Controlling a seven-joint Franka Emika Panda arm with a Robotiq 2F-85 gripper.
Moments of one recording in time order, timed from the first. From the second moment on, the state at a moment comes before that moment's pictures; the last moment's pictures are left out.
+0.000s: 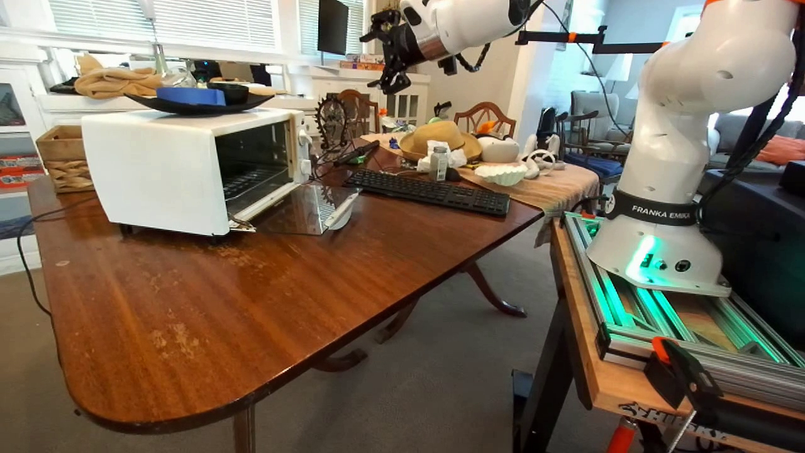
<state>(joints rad) 0.06 -0.24 -0.13 -2.51 -2.52 2.65 1.06</state>
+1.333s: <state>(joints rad) 0.06 0.28 -0.03 -1.86 -2.51 3.03 0.95</state>
